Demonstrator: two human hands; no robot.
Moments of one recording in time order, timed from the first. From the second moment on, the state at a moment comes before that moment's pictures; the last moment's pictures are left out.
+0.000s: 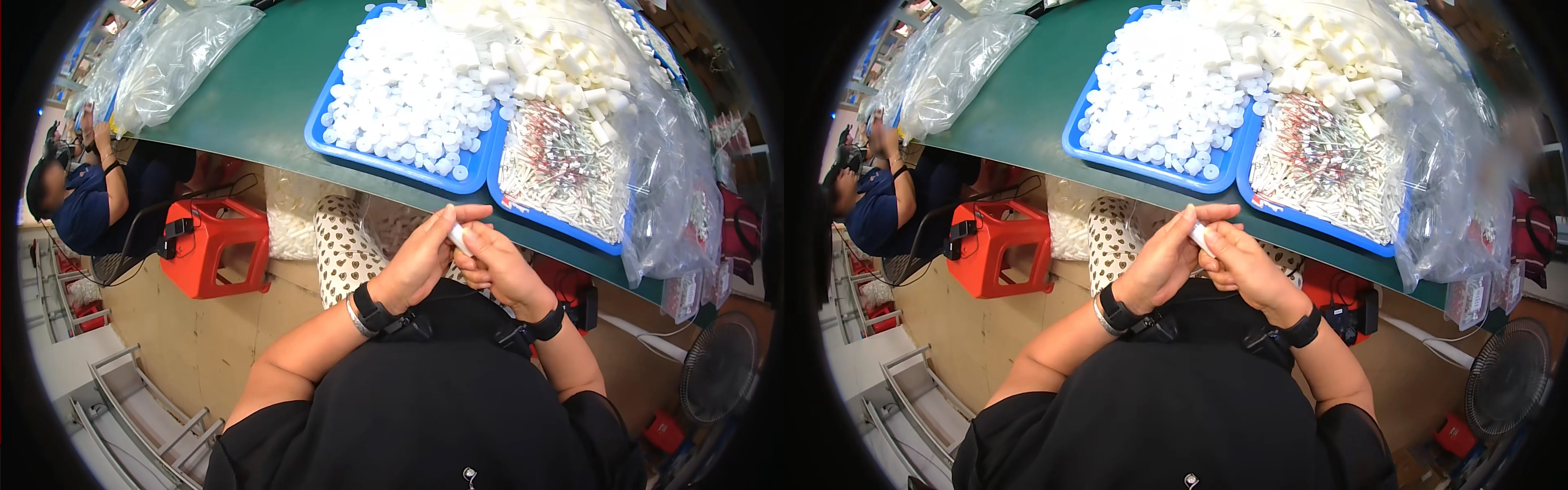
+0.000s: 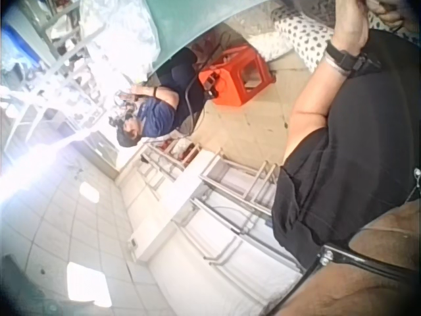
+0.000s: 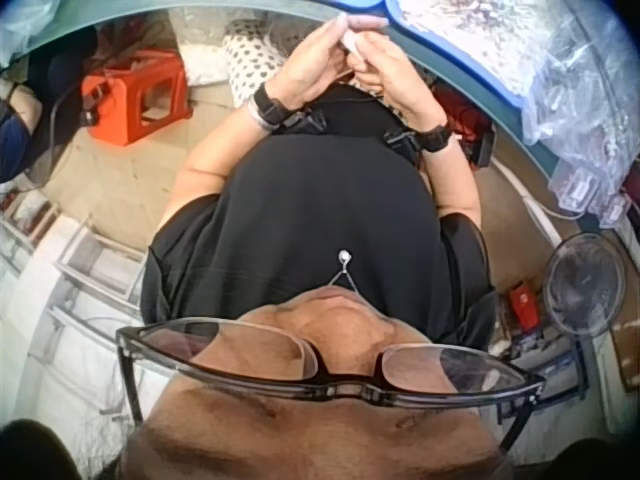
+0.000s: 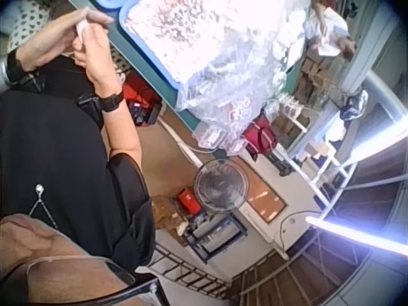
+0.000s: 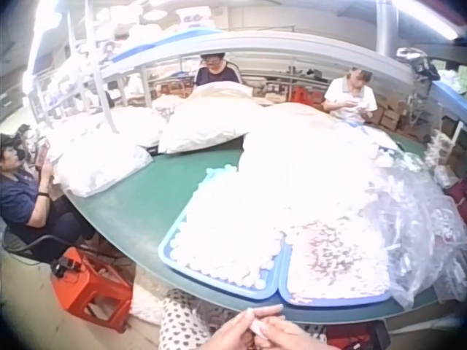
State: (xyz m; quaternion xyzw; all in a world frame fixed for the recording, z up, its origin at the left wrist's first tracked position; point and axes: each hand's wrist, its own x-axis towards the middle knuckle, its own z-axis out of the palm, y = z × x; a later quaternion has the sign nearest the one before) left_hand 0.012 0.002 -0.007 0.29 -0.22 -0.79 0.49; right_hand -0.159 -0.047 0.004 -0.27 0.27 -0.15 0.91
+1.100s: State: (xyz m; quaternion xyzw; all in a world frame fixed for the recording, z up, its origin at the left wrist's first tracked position) left_hand 0.063 0.002 -0.017 0.52 -0.36 -0.70 0.33; right_hand -0.226 -0.101 0.024 -0.83 0.50 -0.25 -0.03
